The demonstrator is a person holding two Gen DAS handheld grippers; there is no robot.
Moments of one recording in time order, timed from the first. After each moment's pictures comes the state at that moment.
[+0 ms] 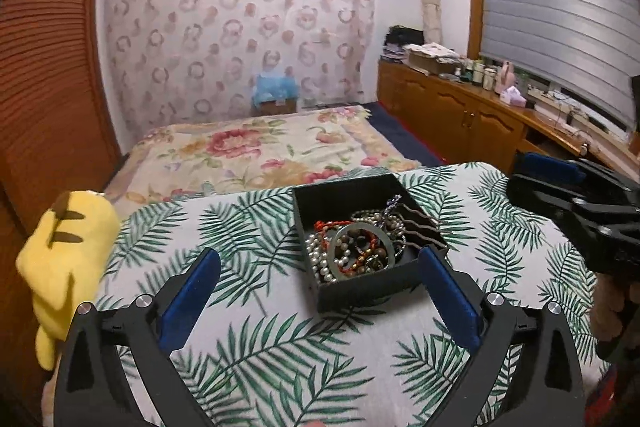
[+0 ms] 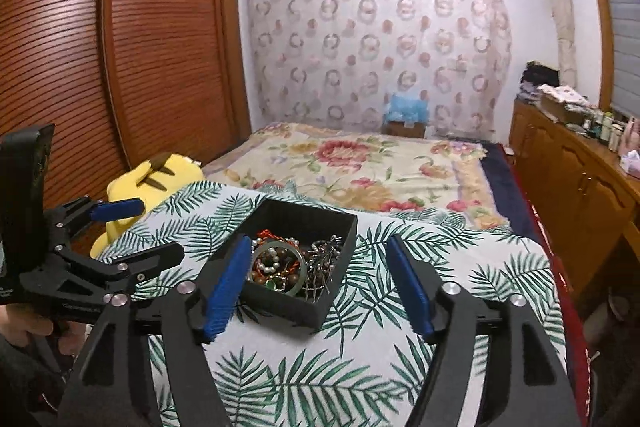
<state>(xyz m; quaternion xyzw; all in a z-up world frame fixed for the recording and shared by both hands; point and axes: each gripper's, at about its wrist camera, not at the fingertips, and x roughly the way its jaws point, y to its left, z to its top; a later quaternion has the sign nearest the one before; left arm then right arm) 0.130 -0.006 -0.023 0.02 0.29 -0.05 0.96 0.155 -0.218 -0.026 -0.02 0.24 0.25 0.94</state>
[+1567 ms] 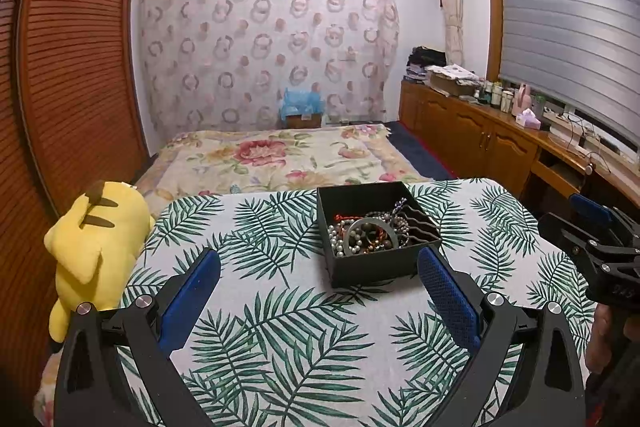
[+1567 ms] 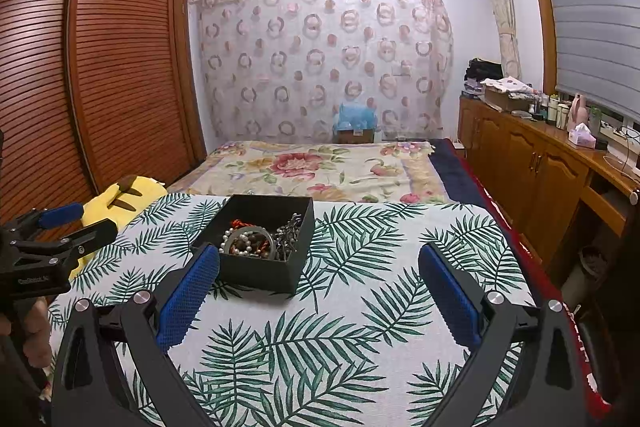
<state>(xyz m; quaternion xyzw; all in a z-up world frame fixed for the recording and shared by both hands) 0.073 -0.001 -0.004 0.00 0.26 -0.01 0.97 0.100 -0.246 -0.035 0.01 0.23 0.16 0.96</state>
